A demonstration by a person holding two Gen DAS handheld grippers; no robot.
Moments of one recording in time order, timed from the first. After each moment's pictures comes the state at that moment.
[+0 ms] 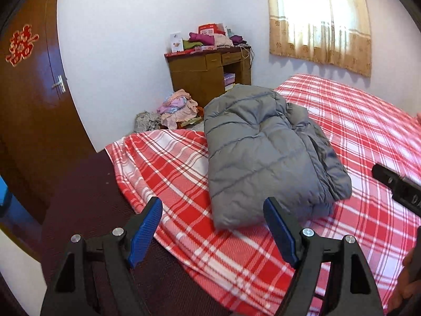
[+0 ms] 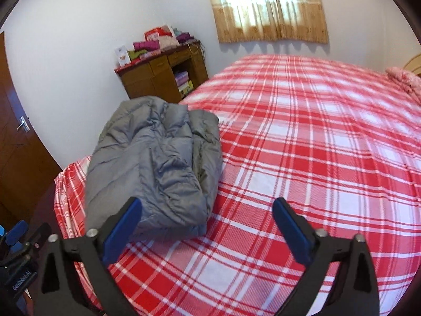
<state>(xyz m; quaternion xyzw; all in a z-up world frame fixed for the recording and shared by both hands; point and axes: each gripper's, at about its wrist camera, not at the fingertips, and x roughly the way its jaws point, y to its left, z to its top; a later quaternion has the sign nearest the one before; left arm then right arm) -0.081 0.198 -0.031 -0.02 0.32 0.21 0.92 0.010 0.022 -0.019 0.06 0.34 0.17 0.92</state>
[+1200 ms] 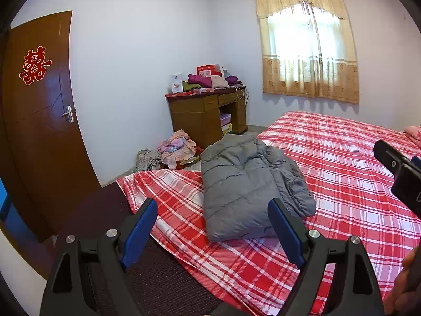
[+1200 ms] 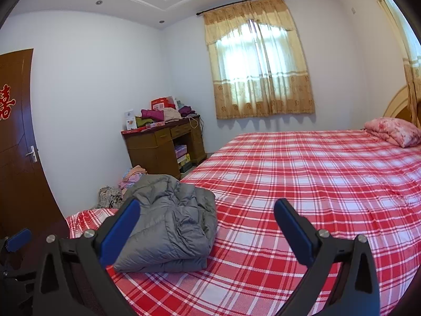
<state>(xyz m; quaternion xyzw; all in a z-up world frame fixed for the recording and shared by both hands) -0.147 0.149 0.022 0.00 0.22 0.21 0.95 -0.085 -0.010 0.053 0.07 0.16 0.14 0.98</state>
